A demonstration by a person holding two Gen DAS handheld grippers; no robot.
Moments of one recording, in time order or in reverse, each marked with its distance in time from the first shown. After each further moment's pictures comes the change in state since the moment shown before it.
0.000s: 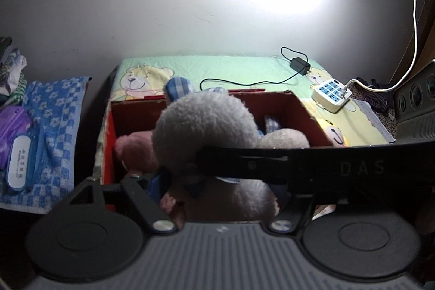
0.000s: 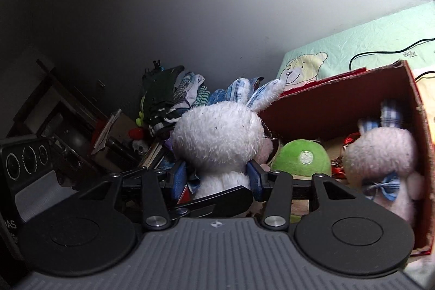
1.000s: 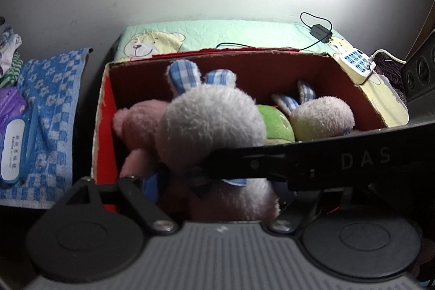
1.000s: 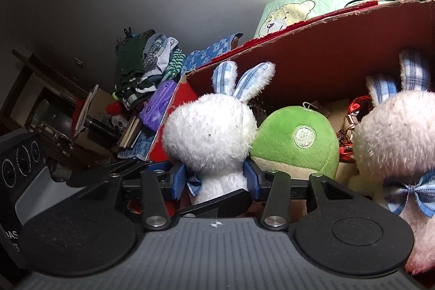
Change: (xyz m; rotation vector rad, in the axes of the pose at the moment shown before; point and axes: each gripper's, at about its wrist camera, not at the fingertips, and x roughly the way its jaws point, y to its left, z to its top) left arm 0.060 0.021 -0.008 0.011 0.127 0.038; right arm 0.056 -0.037 -0.004 0.078 0.168 -0.058
